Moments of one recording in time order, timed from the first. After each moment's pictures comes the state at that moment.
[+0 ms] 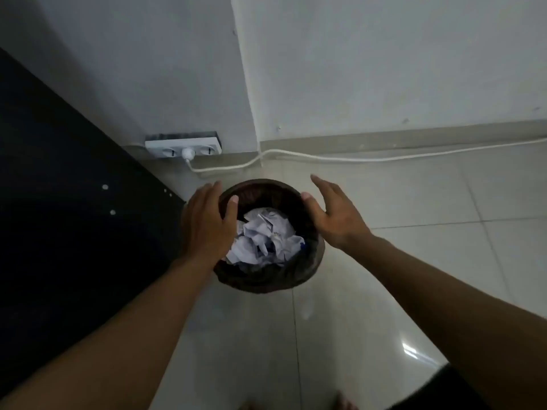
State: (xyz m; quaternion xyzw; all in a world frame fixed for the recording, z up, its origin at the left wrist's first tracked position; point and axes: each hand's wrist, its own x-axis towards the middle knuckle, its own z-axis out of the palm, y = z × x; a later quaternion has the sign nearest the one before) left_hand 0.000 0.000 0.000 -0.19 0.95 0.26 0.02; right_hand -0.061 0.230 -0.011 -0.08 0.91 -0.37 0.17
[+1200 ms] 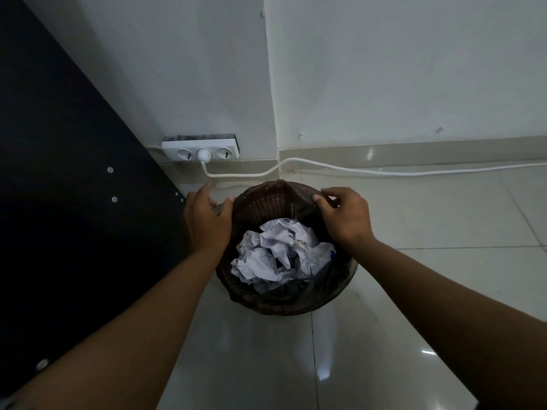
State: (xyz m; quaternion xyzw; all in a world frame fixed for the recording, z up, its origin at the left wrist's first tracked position) left_hand -0.009 -0.030 -0.078 -0.28 0.88 0.33 -0.18; right_hand -0.076 0.192 -0.089 -0.01 0.90 -0.44 0.03
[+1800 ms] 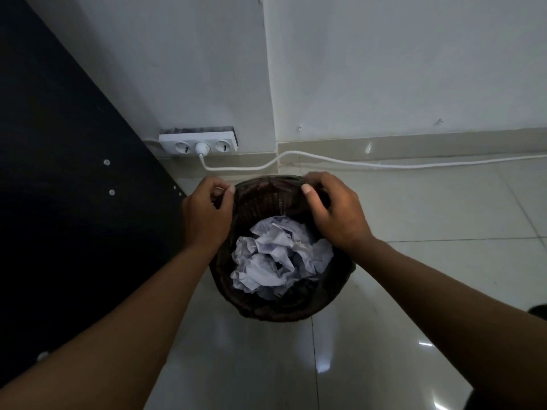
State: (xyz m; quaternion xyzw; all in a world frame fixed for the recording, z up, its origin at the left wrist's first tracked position) left_hand 0.003 -0.026 -0.061 -0.20 0.89 0.36 -0.22; right_hand -0.058 0.190 -0.085 -0.18 0.87 -0.46 -0.07
